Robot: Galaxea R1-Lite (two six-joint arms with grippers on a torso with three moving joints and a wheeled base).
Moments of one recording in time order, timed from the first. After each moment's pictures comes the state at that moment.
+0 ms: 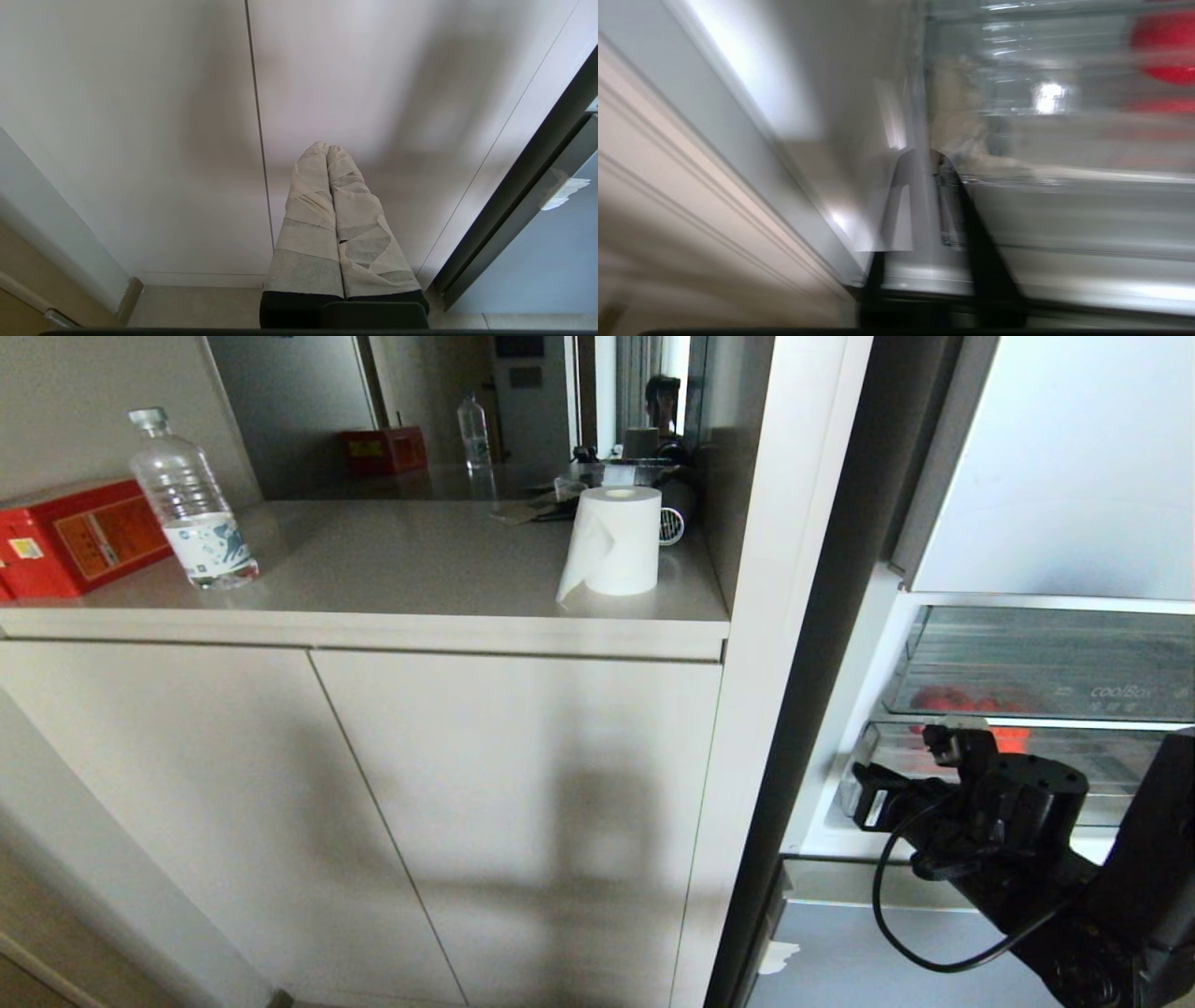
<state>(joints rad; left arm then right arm) -0.01 0.00 0.00 0.00 0.00 -0.01 0.22 2.07 -0.41 -1.52 -0.14 0.15</state>
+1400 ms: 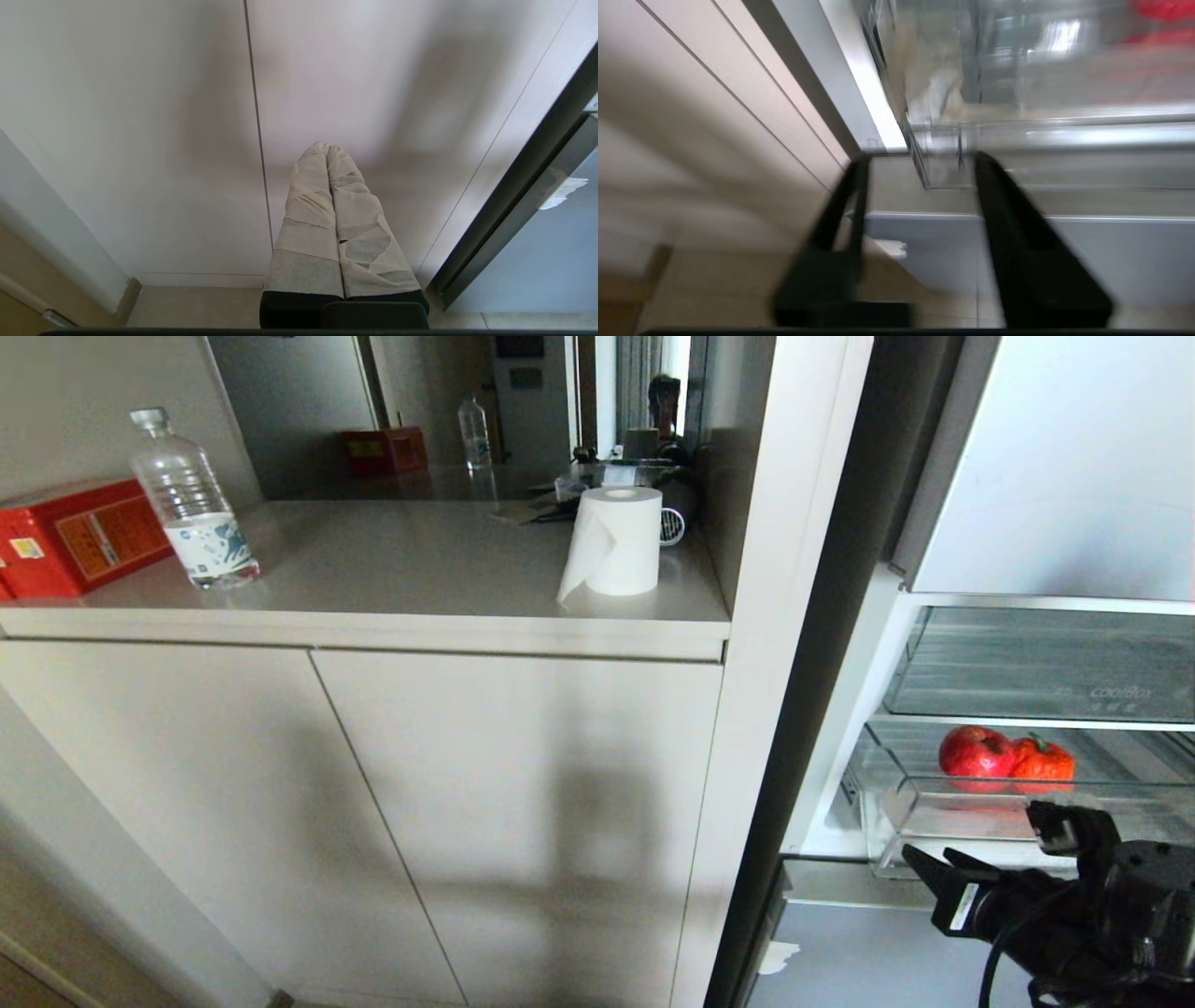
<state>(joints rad) -0.01 0.00 0.00 0.00 0.00 -0.01 0.27 1.79 0.00 -1.52 -0.19 0.25</state>
